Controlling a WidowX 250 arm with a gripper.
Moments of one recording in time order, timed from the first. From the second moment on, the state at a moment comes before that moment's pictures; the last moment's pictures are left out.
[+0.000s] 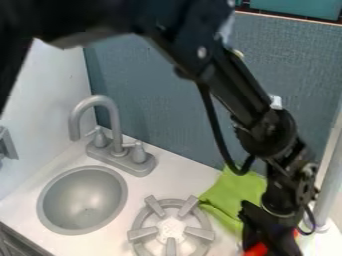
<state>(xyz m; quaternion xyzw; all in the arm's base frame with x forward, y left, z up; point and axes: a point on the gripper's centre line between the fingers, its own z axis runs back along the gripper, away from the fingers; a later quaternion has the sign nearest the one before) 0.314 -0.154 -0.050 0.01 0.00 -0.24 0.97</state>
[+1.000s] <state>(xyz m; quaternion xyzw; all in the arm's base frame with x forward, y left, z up) 0.319 -0.178 -0.088 -0.02 0.05 -0.18 0.98</state>
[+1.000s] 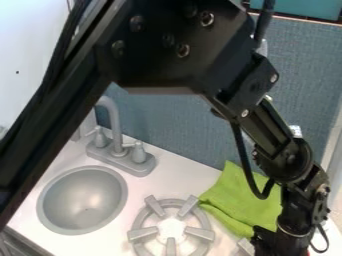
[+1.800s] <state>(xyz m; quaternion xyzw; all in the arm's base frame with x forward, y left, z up) 0.272 -0.136 -0.008 -0.04 -0.02 -0.12 0.99</state>
